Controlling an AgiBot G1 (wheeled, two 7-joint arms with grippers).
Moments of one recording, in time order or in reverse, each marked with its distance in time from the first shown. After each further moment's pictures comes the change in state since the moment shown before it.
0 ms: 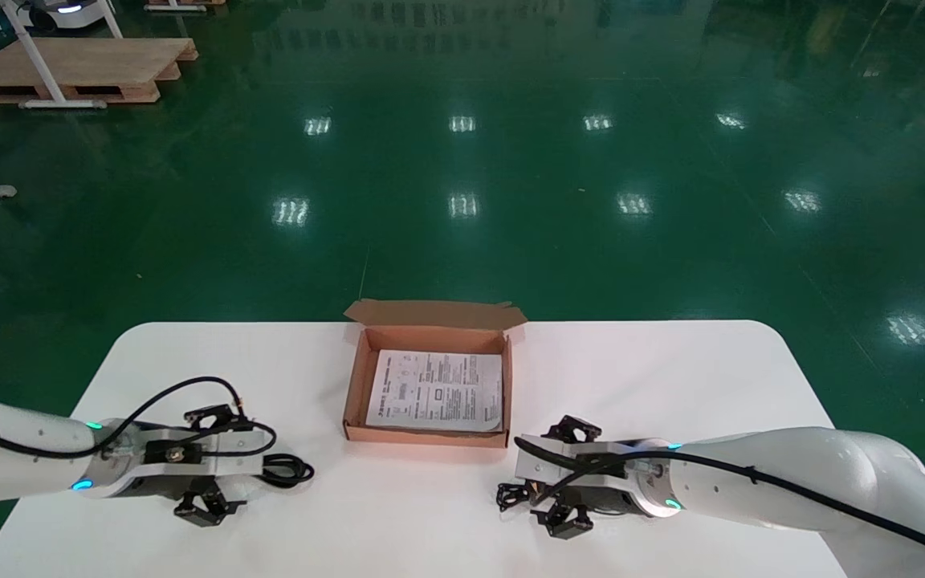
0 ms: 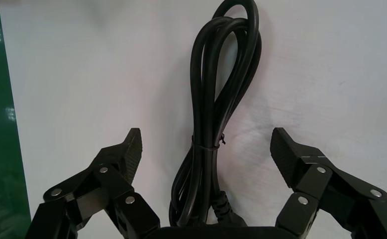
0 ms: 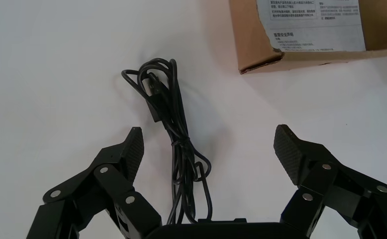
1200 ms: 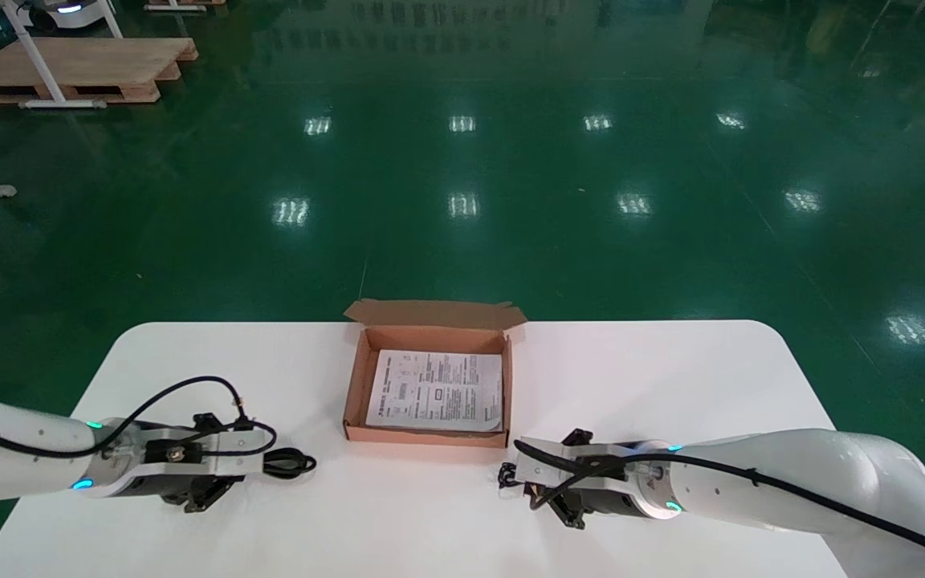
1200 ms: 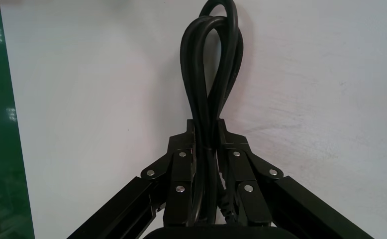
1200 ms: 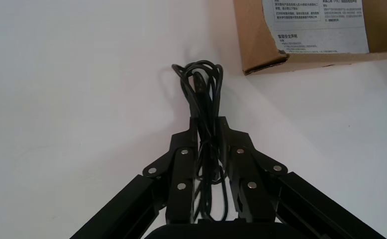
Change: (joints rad) left arm 0.000 0.000 0.000 -0.001 0.000 0.000 0.000; right arm -0.005 0.004 -0.001 0.013 0.002 -0.006 -0.001
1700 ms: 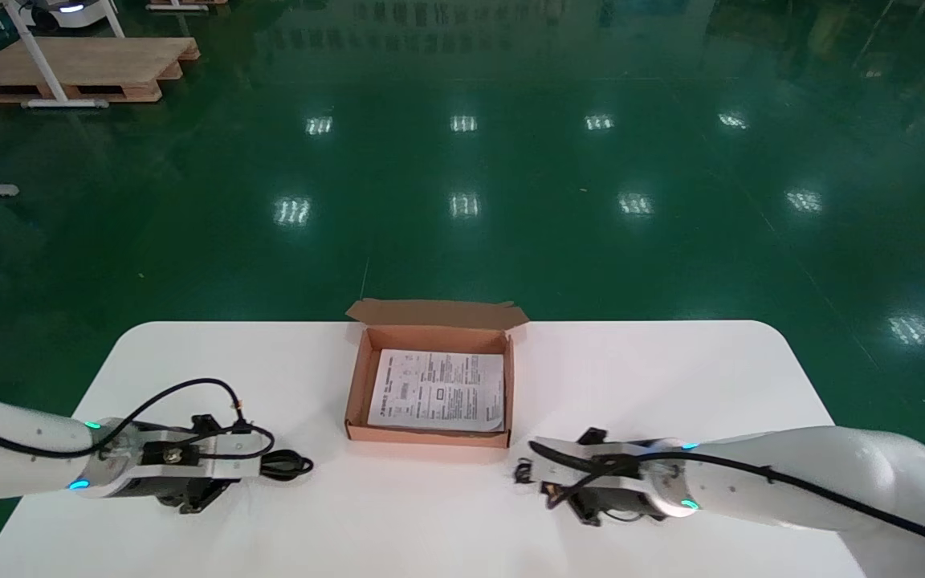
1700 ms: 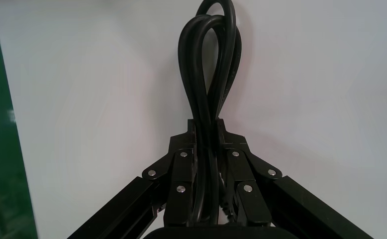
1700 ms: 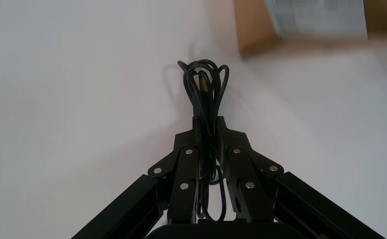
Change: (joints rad) left arm -0.030 -0.026 0.000 -0.014 0.027 -0.004 -0.008; right arm 0.037 0.046 -0.004 -0.051 -0.062 0.043 -0.007
